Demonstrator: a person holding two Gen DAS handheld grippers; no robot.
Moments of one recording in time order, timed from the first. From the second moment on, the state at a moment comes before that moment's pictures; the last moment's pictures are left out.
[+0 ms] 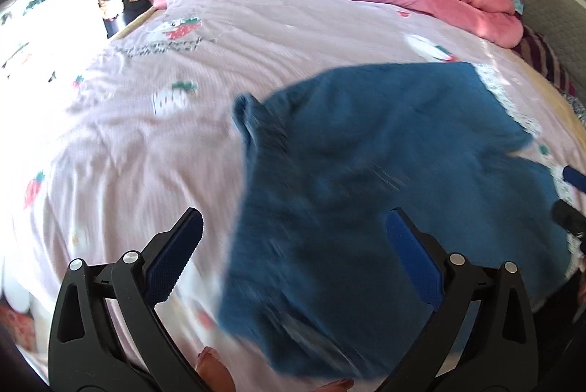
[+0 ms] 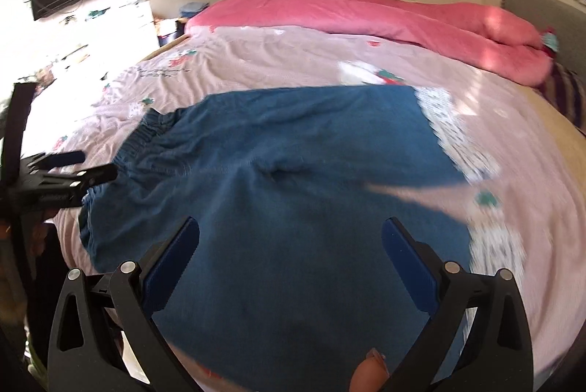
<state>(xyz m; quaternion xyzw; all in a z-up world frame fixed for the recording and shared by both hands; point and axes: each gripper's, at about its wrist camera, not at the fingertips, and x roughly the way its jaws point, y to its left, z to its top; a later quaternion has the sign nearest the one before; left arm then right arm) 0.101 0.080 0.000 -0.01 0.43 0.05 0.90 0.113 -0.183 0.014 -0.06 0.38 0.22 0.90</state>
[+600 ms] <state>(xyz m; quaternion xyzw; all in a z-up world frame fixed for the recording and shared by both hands) 0.234 0.131 -0.049 -0.02 0.48 -0.03 0.88 0.311 -0.076 -0.011 -0.19 0.43 0.31 0.83</state>
